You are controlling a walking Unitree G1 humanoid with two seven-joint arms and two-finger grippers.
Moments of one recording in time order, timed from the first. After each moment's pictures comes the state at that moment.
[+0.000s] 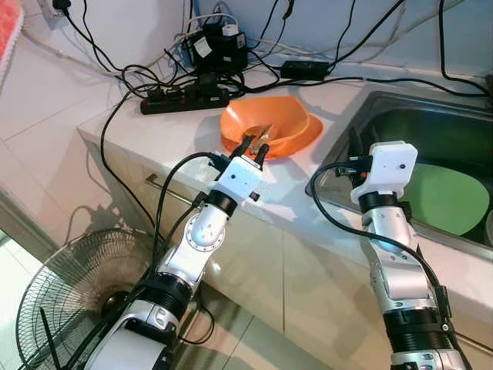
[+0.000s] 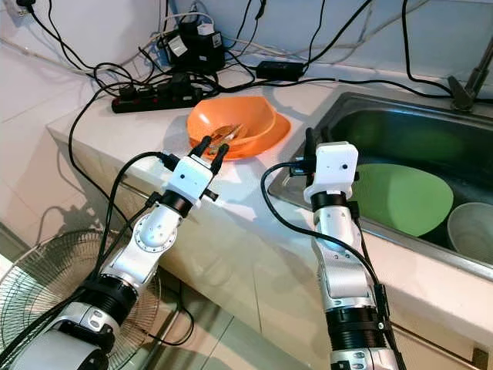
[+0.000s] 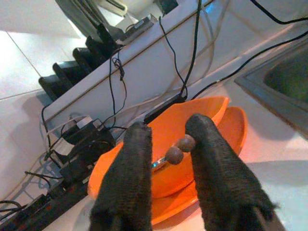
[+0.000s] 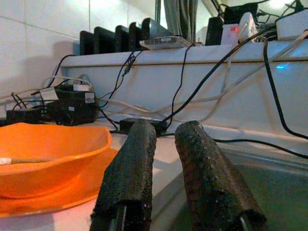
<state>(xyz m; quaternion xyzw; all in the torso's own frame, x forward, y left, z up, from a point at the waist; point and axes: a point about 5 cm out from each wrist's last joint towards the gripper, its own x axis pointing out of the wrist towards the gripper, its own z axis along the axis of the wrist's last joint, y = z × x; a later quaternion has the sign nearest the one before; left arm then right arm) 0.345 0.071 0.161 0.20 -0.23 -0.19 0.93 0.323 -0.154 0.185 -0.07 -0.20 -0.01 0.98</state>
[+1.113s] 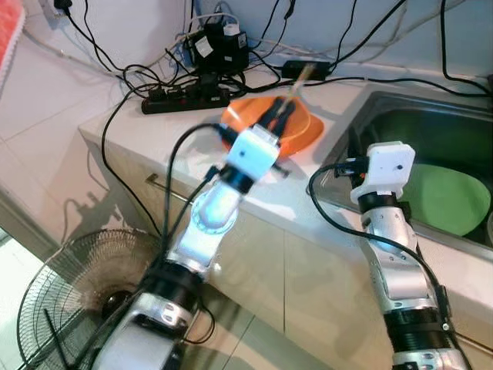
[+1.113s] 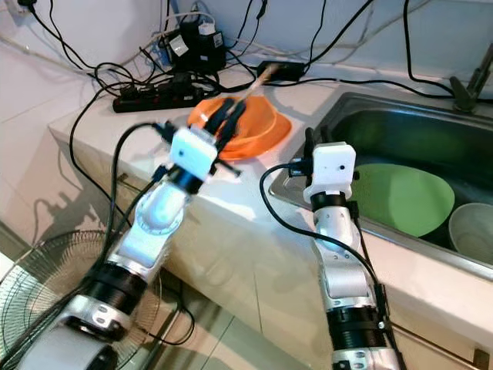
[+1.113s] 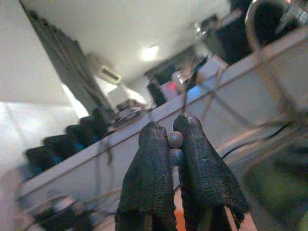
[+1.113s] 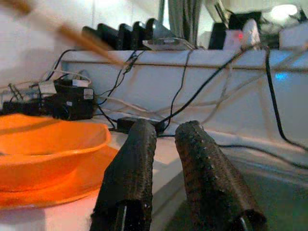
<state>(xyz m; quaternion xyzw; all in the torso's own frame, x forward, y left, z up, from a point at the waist) 0.326 0.036 0.234 0.10 -0.37 -0.26 0.89 0.324 -0.153 0.182 -0.12 -0.21 -0.01 0.97</state>
